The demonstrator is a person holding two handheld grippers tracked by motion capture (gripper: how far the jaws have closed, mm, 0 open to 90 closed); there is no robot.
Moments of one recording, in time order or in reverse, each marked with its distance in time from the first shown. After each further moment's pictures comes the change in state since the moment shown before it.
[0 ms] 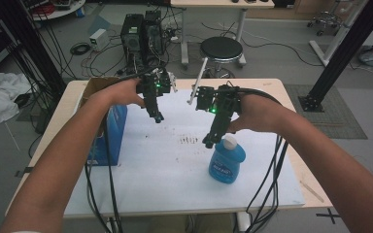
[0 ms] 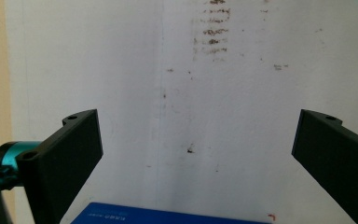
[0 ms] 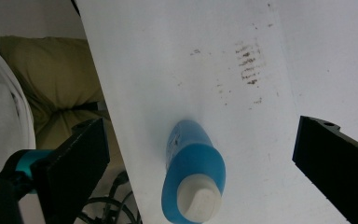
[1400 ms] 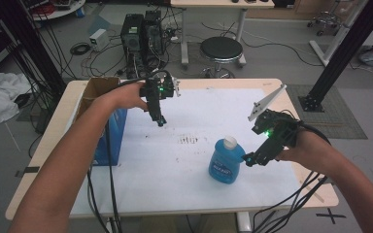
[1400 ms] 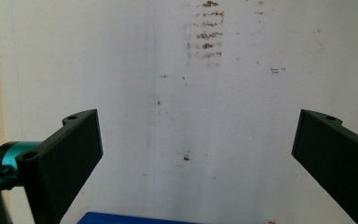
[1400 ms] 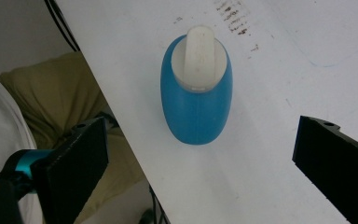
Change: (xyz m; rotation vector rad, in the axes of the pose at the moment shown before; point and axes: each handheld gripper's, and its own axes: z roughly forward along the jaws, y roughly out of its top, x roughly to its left) left arm -0.008 0.006 0.010 0.006 0.000 0.027; right arm 0.013 -0.132 0.008 -0.220 -0.026 0.264
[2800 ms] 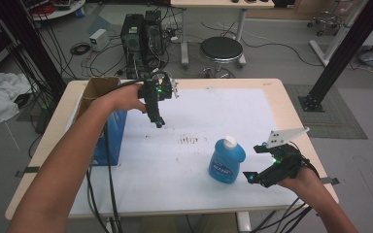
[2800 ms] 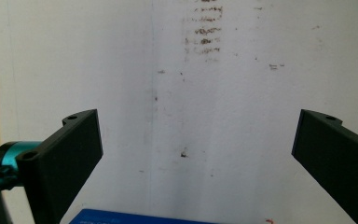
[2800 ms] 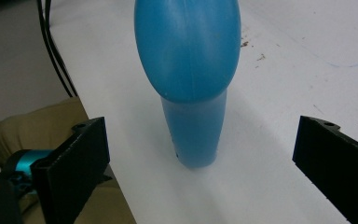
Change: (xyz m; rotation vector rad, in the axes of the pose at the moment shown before) left arm -0.002 -0.005 0.001 -0.001 0.002 -0.009; right arm -0.007 -0.092 0.063 -0.346 0.024 0.083
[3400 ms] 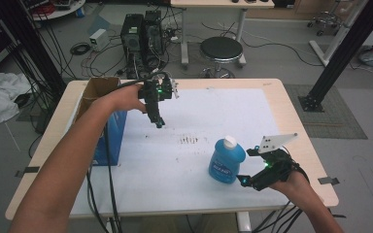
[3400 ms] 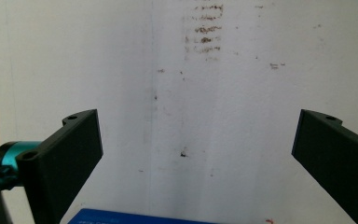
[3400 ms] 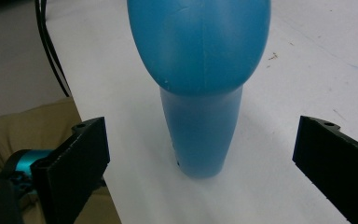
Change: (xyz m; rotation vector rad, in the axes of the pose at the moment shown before) left arm 0.000 0.000 0.002 0.004 -0.002 -0.002; right arm 0.000 -0.012 0.025 -0.024 0.017 -0.024
